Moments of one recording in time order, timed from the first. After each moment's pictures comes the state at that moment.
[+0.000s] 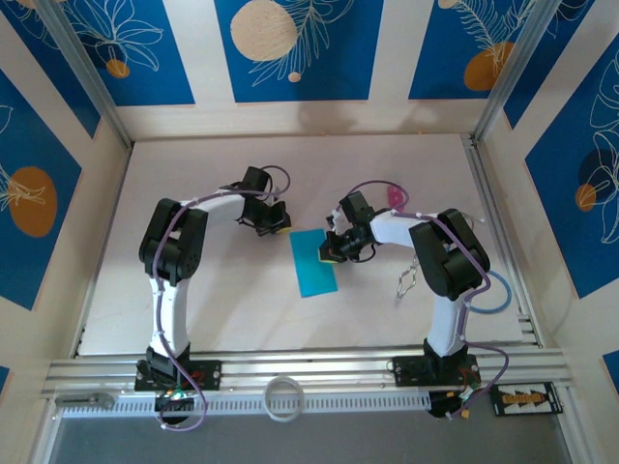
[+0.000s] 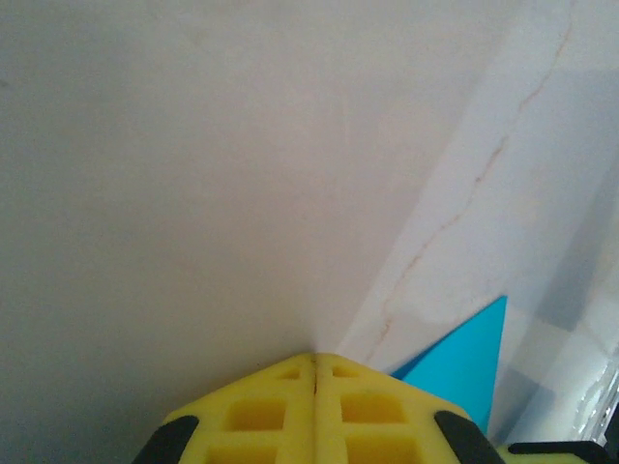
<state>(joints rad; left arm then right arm) -0.38 2.11 1.40 -0.42 0.50 -0.61 0.46 1.90 1.05 -0.37 -0.59 0.47</state>
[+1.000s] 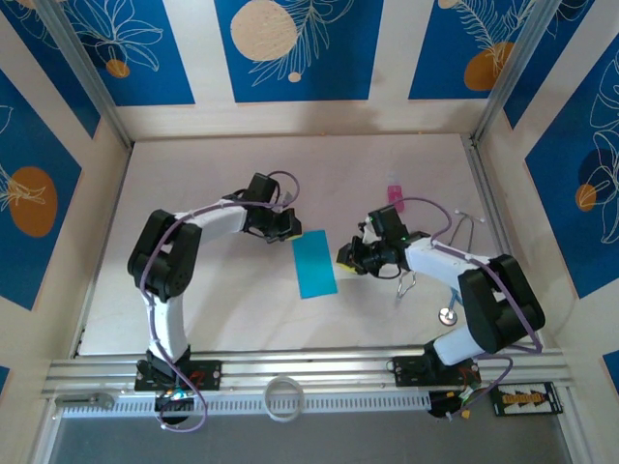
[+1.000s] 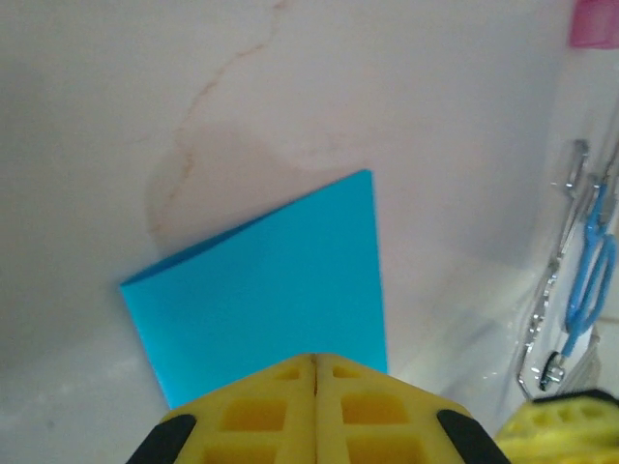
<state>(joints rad) -0.48 1.96 1.26 -0.34 0.56 -0.65 0.43 1.48 0.72 -0.27 -0.56 0.84</state>
